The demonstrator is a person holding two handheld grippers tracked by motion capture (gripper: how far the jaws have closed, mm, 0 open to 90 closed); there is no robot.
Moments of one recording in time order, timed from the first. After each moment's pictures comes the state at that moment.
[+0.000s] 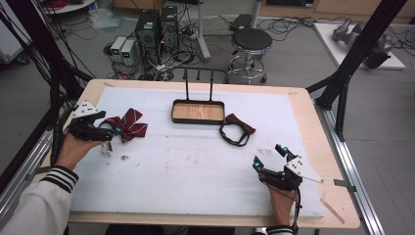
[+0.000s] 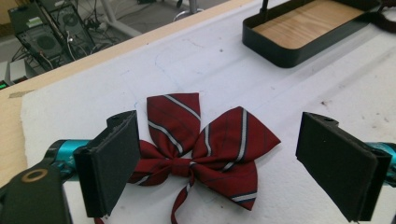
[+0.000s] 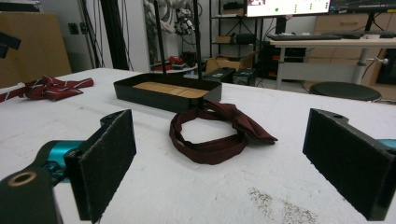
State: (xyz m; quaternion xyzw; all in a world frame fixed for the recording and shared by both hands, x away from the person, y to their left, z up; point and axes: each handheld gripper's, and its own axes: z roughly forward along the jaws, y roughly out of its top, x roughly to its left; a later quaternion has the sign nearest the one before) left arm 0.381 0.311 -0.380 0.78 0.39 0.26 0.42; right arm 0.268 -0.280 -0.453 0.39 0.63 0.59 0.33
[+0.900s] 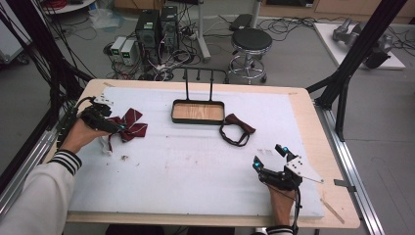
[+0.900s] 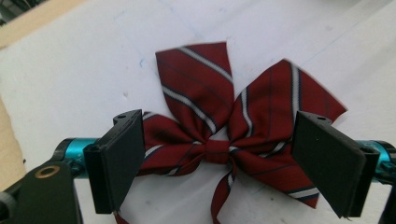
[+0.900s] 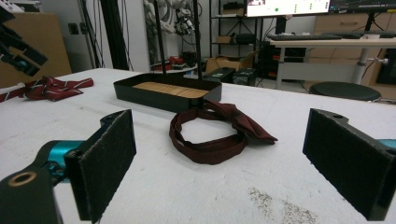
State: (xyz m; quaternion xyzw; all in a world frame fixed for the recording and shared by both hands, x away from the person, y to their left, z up) left arm 0.436 0.306 -0.395 0.85 0.40 0.20 0.28; right arm 0.268 -0.280 -0.453 0.39 0.63 0.59 0.33
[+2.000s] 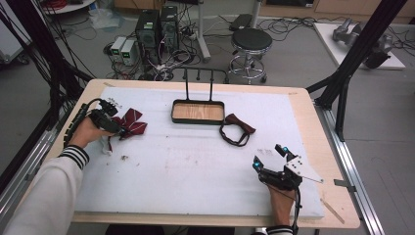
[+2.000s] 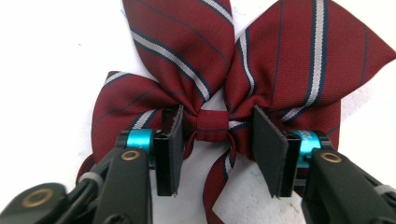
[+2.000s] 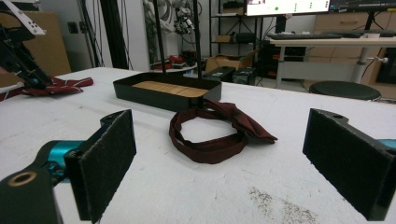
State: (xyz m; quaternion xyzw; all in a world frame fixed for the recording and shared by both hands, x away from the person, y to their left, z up) left arm 0.457 0.298 -0.414 0.87 0.43 0.11 0.20; right arm 0.268 -0.281 -0.453 0.38 0.63 0.59 0.33
